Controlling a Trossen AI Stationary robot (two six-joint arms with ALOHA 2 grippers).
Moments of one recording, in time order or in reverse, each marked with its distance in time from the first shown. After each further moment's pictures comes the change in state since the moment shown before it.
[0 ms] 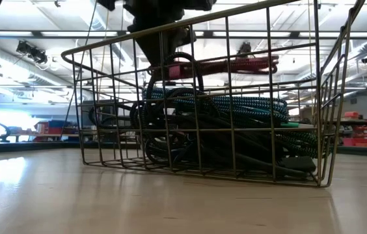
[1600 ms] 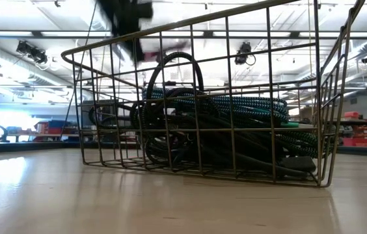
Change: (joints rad) left arm 0.553 -0.605 -0.507 0.324 -0.032 -0.157; right arm 0.000 0.000 0.000 0.081 0.000 0.047
